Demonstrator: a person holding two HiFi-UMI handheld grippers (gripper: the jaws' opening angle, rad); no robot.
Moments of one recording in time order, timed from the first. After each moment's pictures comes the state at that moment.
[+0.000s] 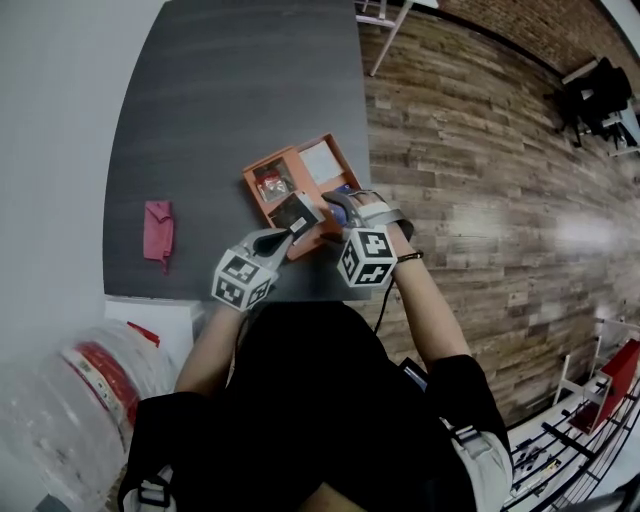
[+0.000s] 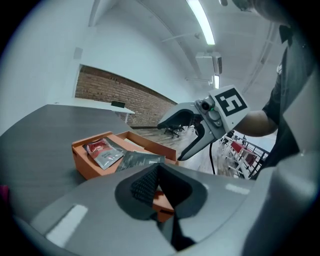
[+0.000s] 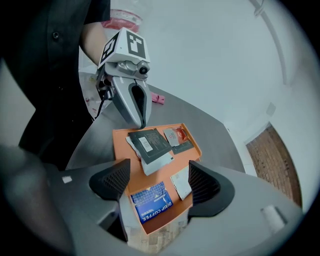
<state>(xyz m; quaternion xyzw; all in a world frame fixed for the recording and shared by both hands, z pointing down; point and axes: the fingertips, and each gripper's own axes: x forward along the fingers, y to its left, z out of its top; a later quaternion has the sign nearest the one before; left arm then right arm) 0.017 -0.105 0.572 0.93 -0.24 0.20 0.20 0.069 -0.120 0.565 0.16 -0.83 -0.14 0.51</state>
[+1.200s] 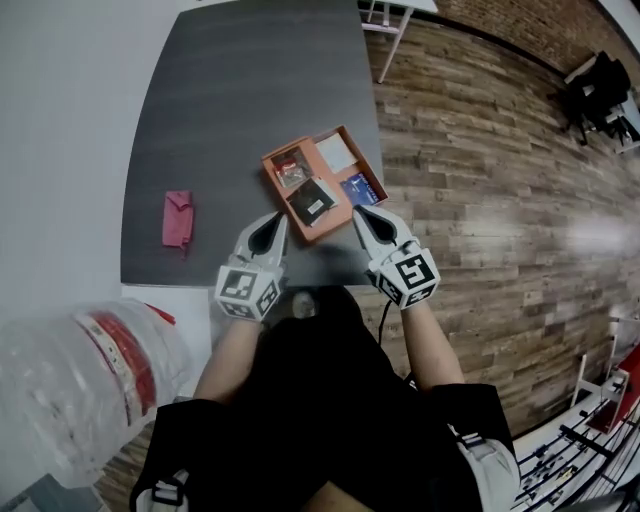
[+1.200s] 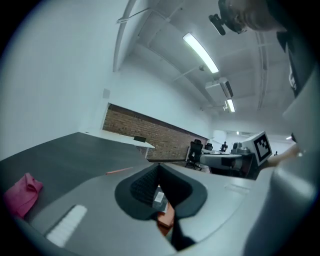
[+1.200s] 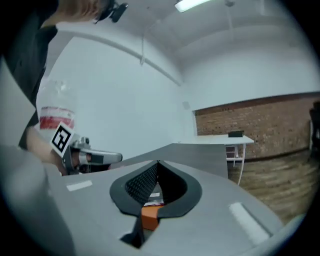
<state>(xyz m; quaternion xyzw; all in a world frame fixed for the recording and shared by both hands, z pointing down) -0.032 -0.105 0.477 0.91 -0.40 0.02 0.14 0.099 -0.085 0.464 0.48 -0.87 0.10 0.06</state>
